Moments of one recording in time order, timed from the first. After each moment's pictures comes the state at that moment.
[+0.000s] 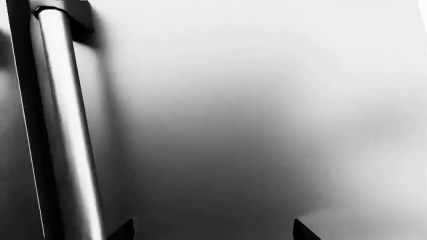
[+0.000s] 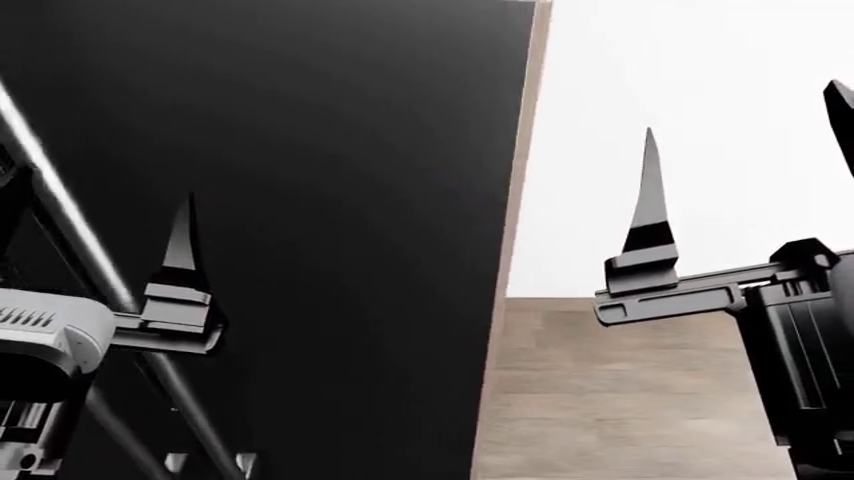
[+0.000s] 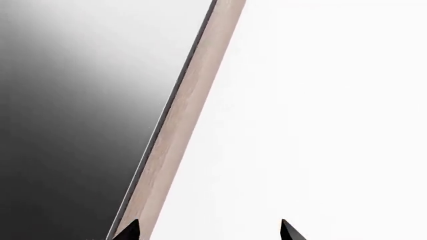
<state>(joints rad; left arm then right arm) -0.21 -1.00 0.04 0.98 -0.87 -0.46 -0.72 1.14 1.21 -0.94 -1.04 1.02 0.46 1.15</state>
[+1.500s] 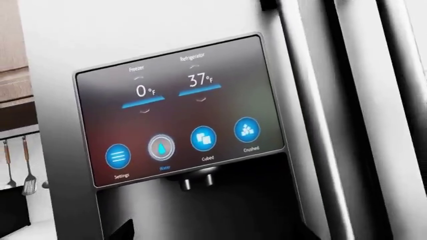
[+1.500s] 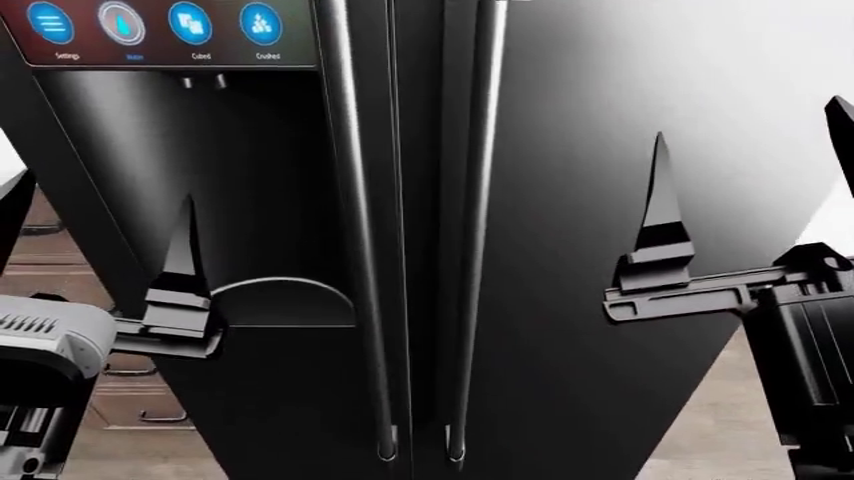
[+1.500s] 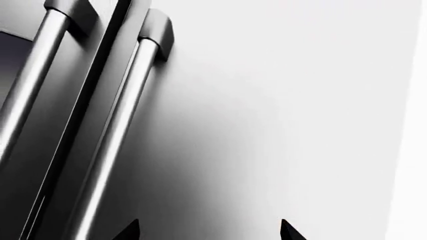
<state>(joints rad) -0.18 -1.01 0.06 0.97 -0.85 -0.42 -0.72 1.20 1.26 -1.13 -1.00 1.00 0.26 1.17</state>
